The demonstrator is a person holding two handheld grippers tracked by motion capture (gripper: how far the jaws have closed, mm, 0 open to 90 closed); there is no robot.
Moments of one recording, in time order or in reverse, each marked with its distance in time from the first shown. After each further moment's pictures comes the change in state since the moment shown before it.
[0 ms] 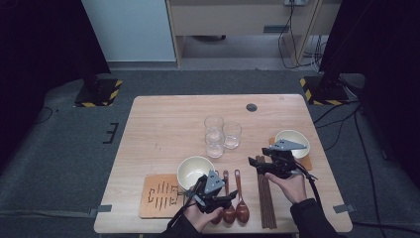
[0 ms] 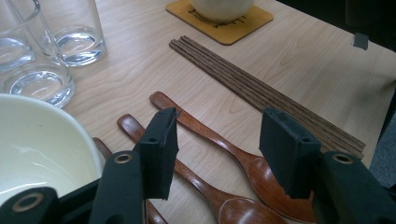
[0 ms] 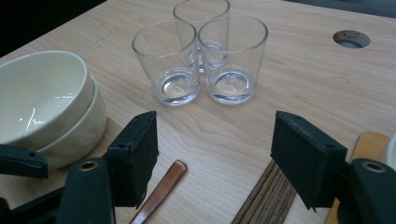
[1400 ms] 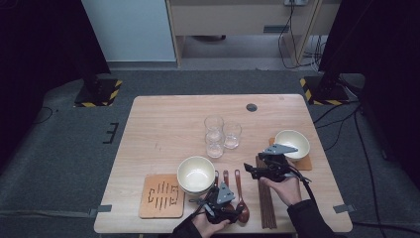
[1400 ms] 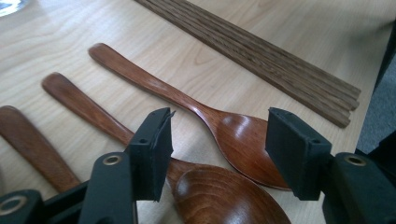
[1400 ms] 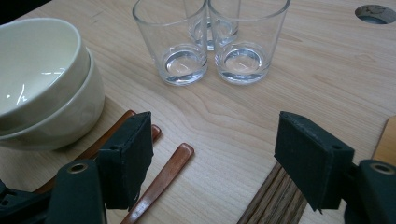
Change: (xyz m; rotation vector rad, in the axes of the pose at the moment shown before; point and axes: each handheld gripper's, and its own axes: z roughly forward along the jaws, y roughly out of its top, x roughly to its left) left arm -0.020 -0.026 0.029 0.127 -0.073 0.059; right arm 0.008 -0.013 0.017 0.067 0.004 -0.017
